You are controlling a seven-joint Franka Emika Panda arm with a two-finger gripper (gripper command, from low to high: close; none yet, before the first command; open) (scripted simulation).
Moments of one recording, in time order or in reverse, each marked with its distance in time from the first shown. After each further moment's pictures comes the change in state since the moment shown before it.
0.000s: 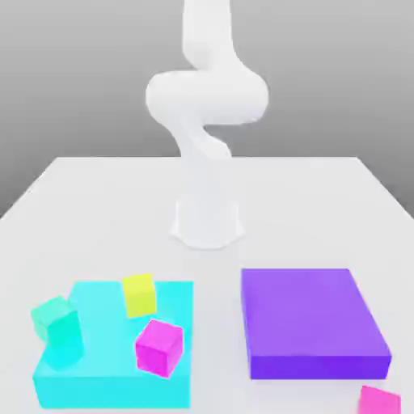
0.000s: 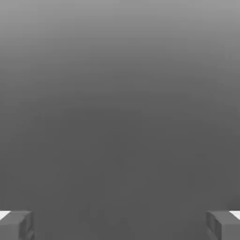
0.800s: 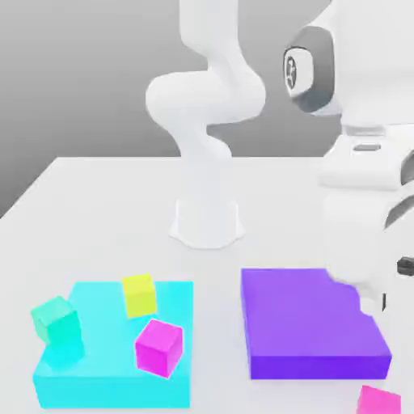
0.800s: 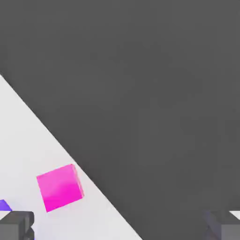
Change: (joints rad) arm 0.269 0.875 0.040 0.094 0.039 0.209 -0.589
